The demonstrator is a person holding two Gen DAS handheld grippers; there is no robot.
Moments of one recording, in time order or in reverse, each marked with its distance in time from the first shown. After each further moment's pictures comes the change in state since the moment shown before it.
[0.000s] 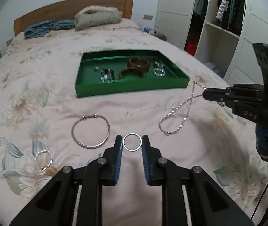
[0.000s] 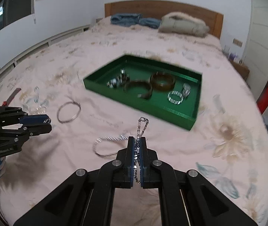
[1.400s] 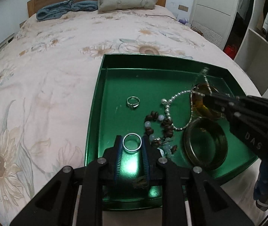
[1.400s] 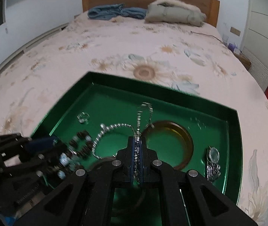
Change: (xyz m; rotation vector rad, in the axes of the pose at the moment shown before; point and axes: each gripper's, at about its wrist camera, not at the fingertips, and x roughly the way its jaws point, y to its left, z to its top) left arm 0.180 0.082 0.131 -0.134 0.121 0.158; right arm 0.204 -0.034 0.139 0.103 0.091 -0.066
